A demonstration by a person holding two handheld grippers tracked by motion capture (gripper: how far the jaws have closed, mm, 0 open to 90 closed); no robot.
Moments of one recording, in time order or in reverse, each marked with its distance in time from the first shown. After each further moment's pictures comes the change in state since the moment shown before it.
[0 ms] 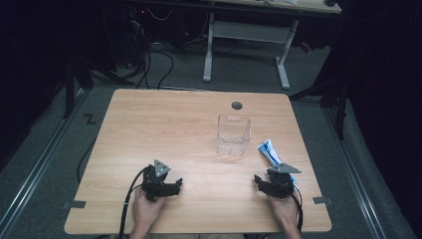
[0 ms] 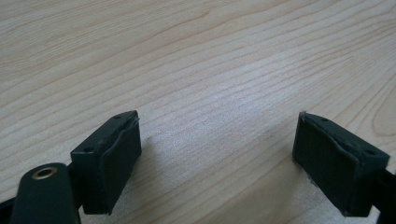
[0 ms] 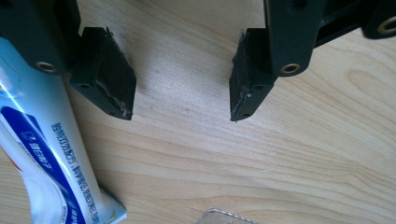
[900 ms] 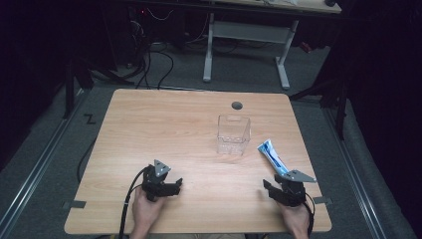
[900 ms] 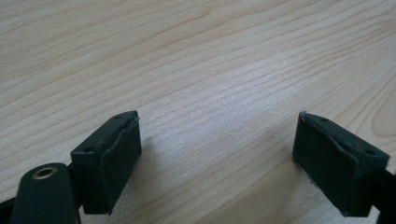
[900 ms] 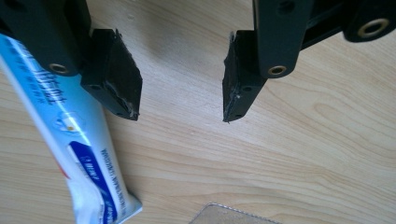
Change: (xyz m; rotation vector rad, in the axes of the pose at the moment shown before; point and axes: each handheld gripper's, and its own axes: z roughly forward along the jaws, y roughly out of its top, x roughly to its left) left arm 0.000 0.000 0.000 0.000 0.001 -0.001; right arm -0.009 -0.014 -0.038 -0.052 0.028 0.012
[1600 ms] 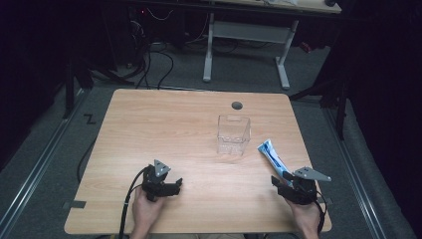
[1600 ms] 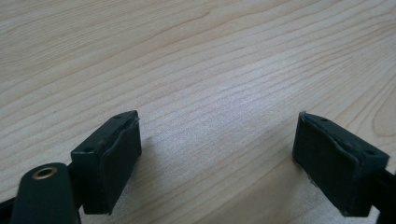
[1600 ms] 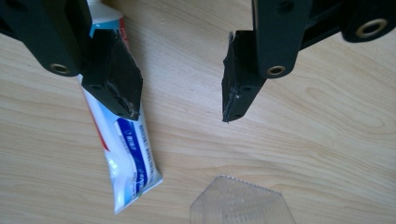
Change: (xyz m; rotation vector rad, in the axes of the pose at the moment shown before) left arm 0.000 0.000 0.000 0.000 0.000 -0.001; right arm -0.013 0.015 -0.028 -0.040 0.000 0.012
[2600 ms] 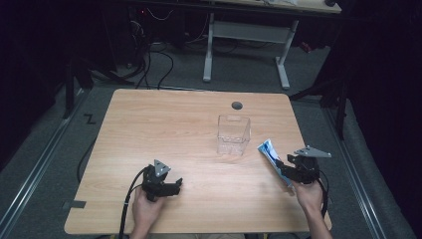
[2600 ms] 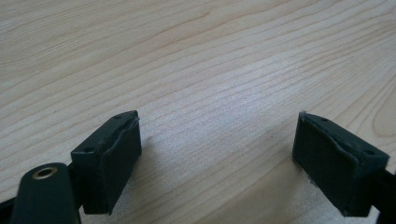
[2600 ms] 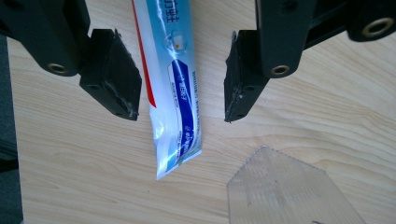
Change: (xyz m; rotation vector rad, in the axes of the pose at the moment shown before) left arm 0.000 0.000 0.000 -0.001 0.000 -0.002; right arm -0.030 0.046 0.020 0.053 -0.058 -0.023
